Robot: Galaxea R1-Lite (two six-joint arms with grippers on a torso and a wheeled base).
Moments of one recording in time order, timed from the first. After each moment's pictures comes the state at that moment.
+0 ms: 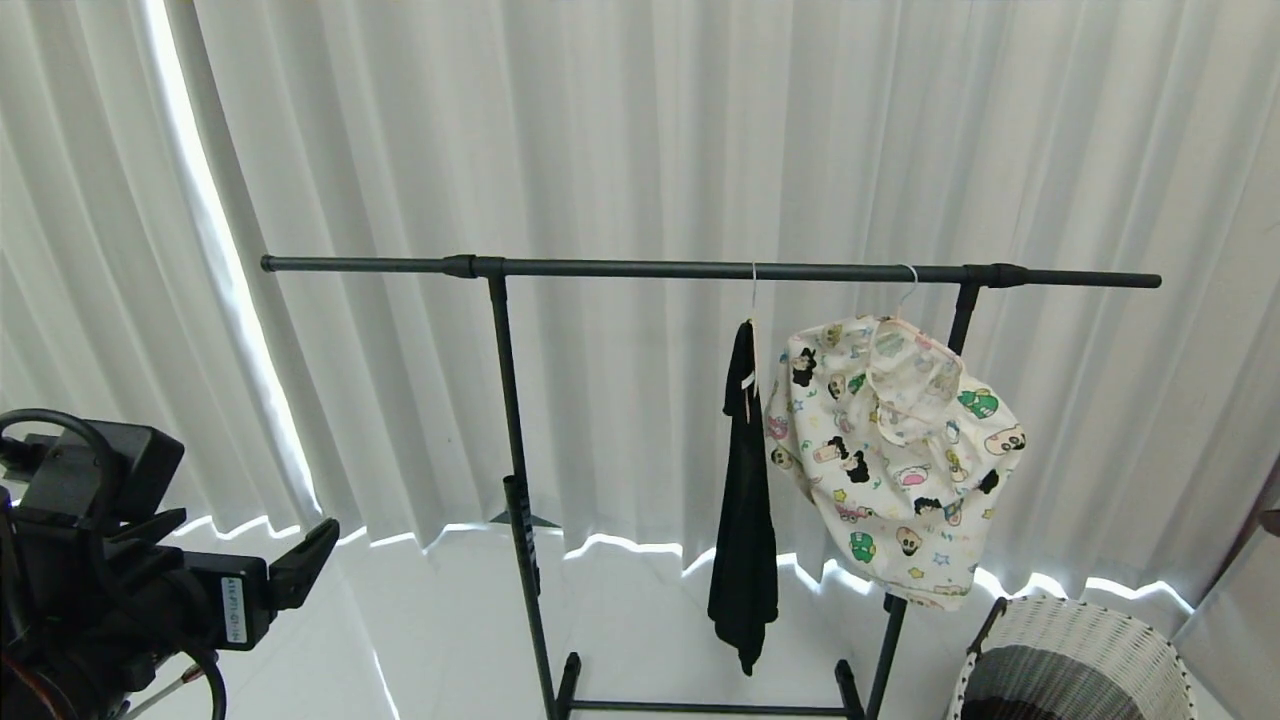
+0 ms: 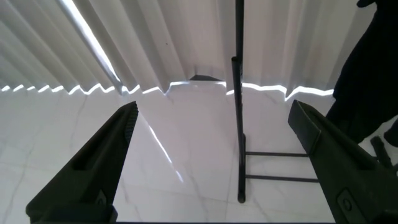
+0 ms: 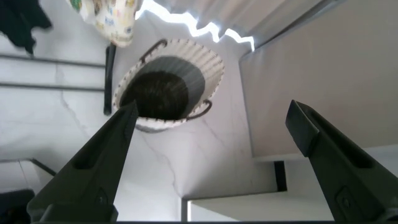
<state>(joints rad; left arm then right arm) -0.24 1.15 -0.30 -0.48 0.33 0.10 0.20 1.15 -1.05 0.61 -0.45 -0.15</state>
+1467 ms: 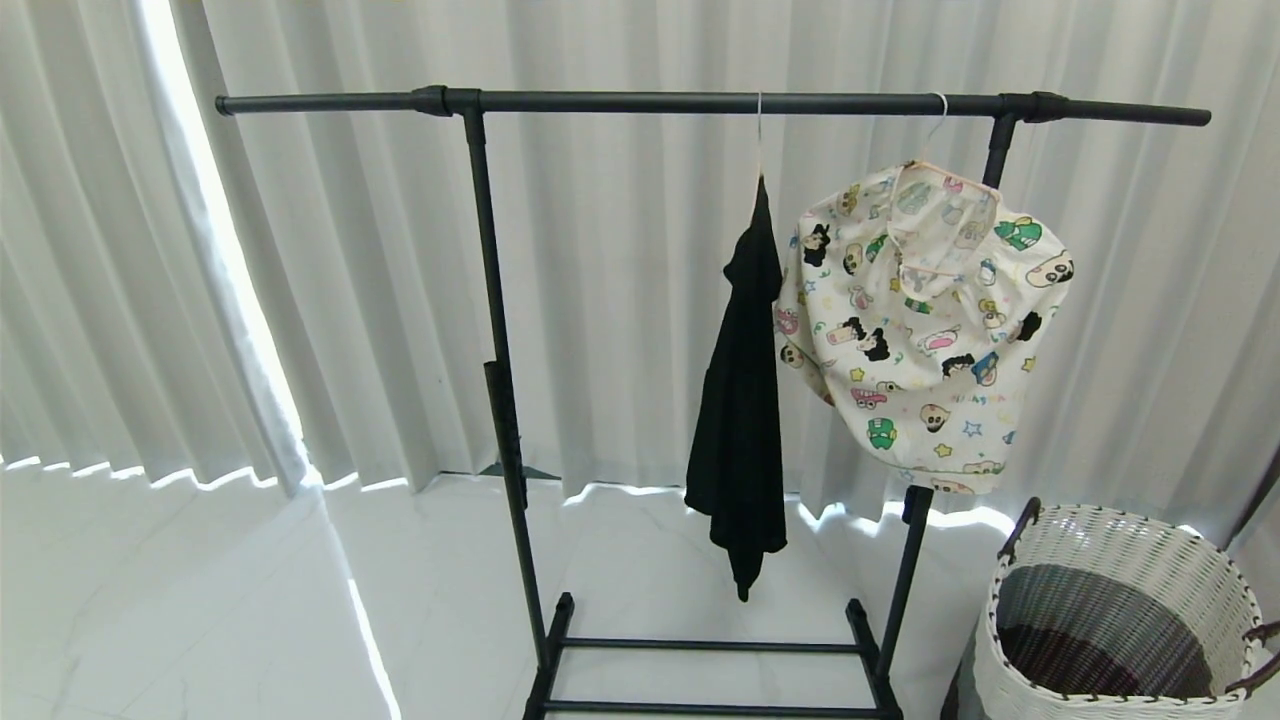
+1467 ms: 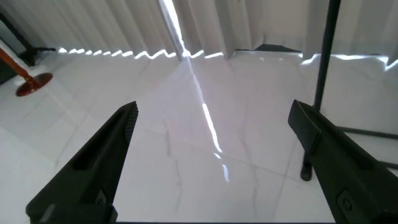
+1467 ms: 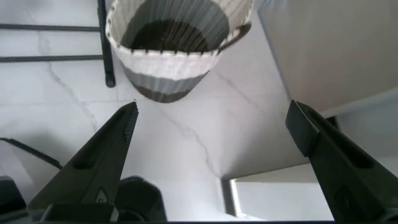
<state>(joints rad) -0.04 0.39 -0.01 -0.15 0.44 0.29 0.03 0.55 -0.53 0.59 -0.38 -0.10</state>
